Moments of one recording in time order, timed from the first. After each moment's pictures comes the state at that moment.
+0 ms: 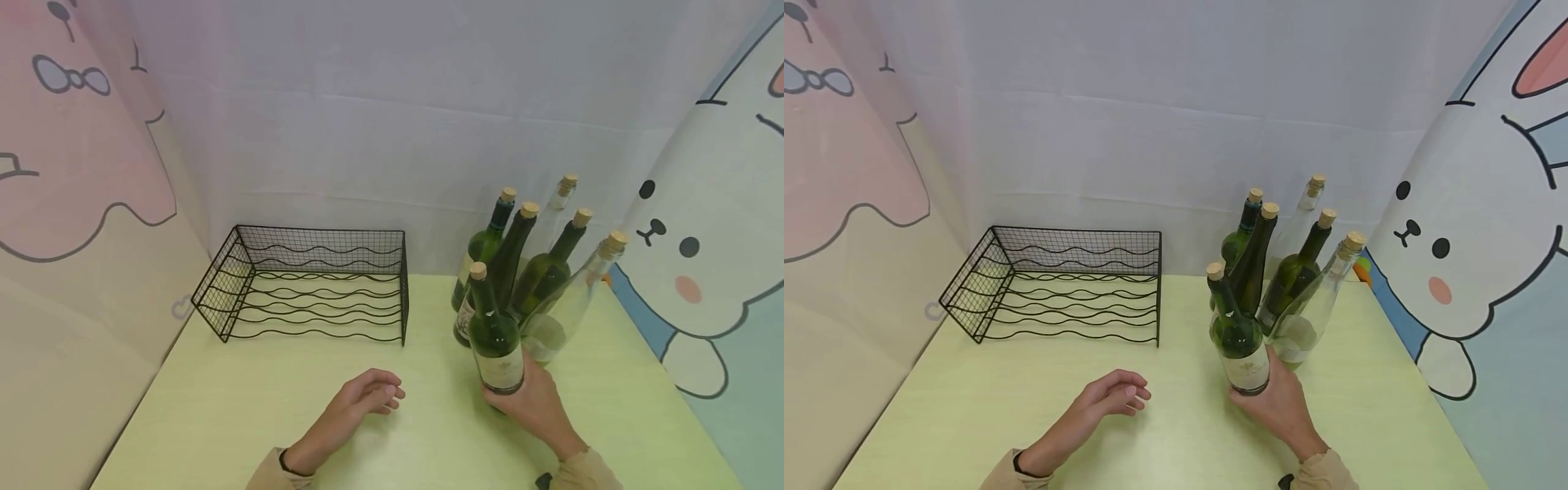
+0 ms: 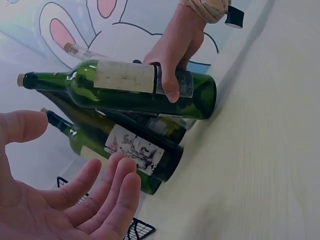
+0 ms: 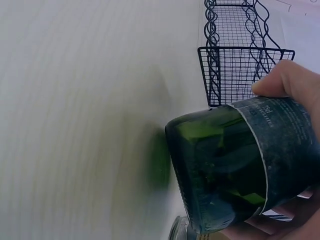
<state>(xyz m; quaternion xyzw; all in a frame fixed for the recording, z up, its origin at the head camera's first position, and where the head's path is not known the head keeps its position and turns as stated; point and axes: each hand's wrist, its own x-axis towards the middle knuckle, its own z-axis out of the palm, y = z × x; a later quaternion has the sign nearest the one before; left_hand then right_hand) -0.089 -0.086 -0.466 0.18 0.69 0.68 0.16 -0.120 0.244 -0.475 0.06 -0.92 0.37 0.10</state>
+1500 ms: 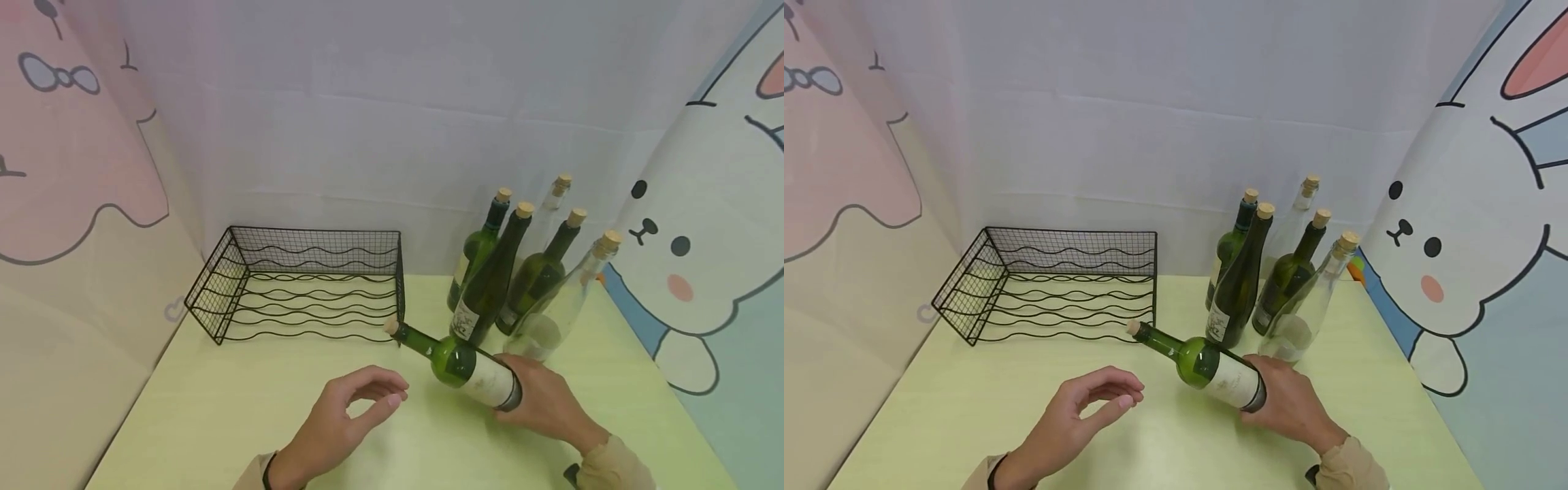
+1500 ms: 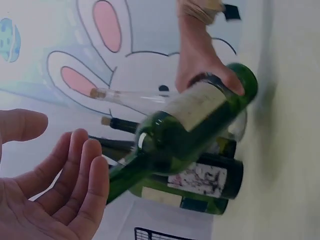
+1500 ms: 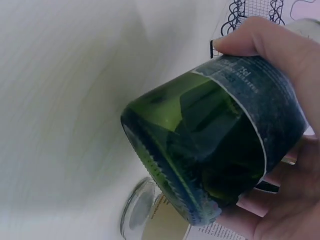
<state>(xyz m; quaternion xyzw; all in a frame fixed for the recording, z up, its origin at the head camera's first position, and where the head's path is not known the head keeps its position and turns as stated) -0.067 -0.085 -0.401 0.25 0.74 0.62 0.02 -0.118 0.264 -0.447 0.20 -0.96 0.20 0.06</state>
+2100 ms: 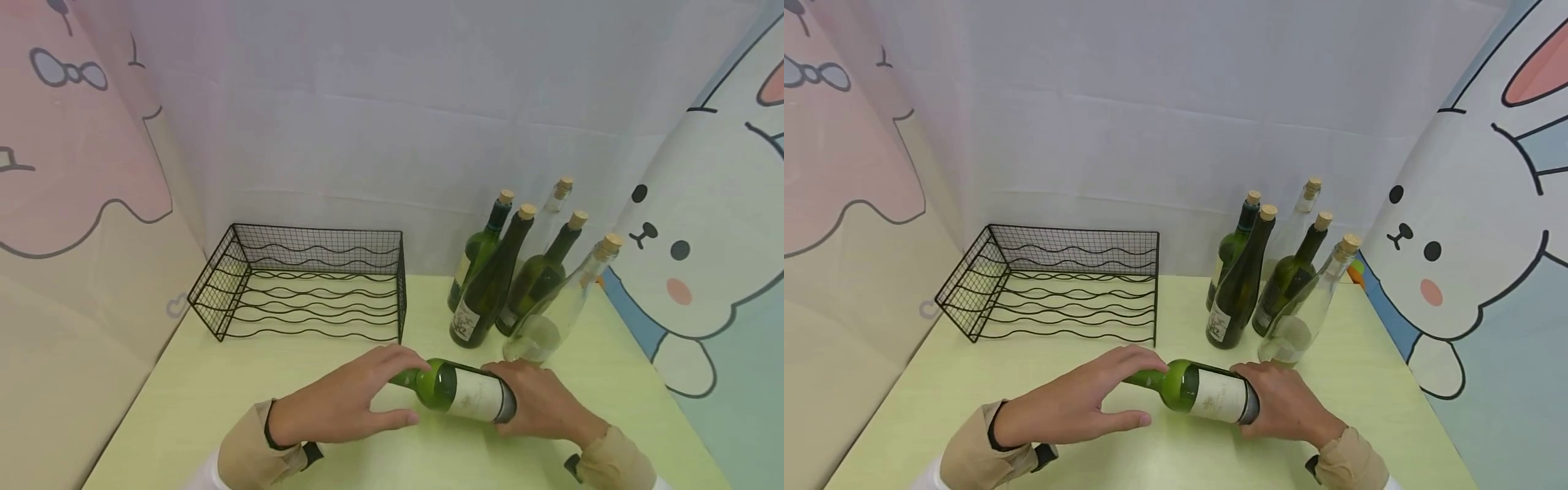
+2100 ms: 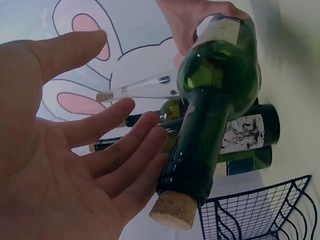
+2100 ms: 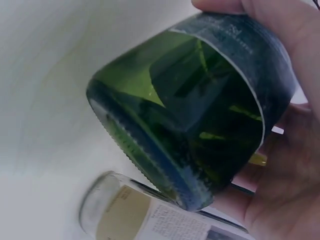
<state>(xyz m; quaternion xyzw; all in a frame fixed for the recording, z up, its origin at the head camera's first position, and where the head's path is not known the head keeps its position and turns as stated) -0.095 -0.088 -0.373 0.43 0.84 0.34 0.04 -0.121 0.259 -0.432 0.32 -0.94 0.13 0.02</state>
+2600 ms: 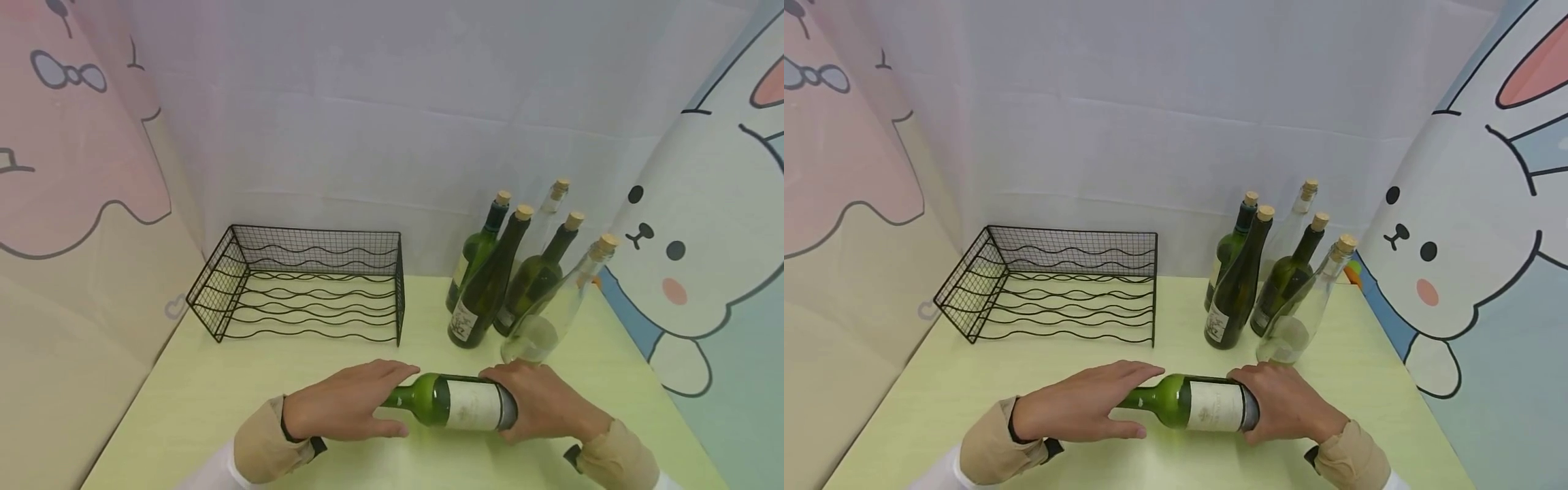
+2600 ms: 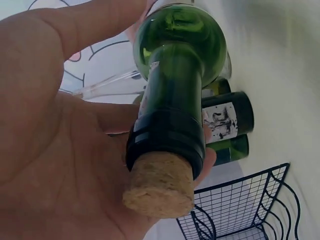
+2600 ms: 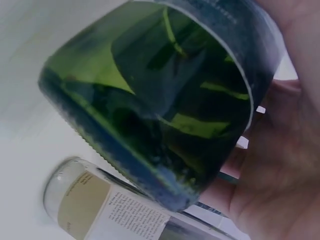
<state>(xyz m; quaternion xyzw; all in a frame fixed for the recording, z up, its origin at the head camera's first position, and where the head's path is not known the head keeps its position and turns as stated) -0.103 -0.086 -0.396 0.38 0.89 0.21 0.15 -0.122 0.258 -0.413 0.37 -0.92 0.12 -0.03</state>
